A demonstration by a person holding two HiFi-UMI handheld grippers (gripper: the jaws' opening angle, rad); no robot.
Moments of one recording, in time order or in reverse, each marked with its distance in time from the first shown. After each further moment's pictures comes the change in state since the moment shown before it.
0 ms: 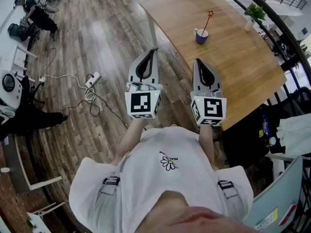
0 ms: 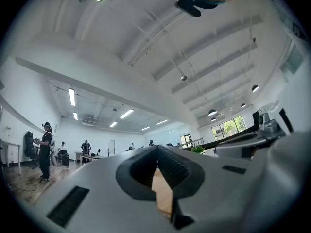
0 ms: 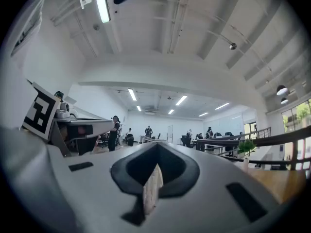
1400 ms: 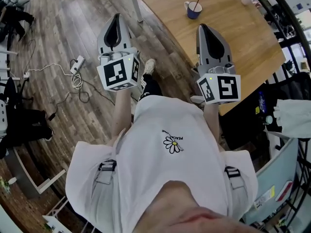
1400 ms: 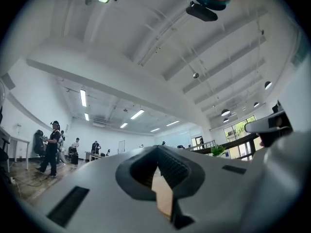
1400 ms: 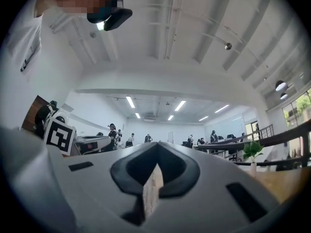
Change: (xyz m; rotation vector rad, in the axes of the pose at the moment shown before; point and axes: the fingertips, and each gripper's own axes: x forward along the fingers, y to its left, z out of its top) left arm 0.084 0.088 -0.037 -0.010 -0.023 0.134; right arm 0.065 -0.045 0.015 0.041 -0.087 0.014
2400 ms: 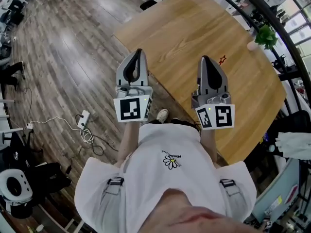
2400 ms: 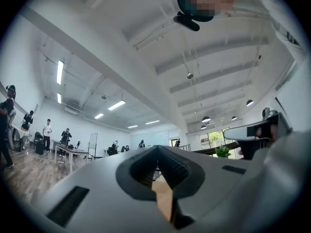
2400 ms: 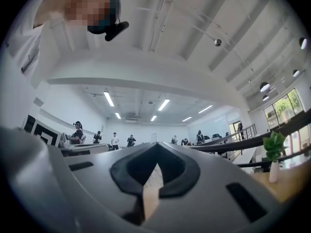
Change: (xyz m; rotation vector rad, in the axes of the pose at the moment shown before) left arm 0.325 0.058 -0.083 -0.110 0.002 -0.307; right arm 0.312 -0.093 -0.058 0.024 -0.023 -0.230
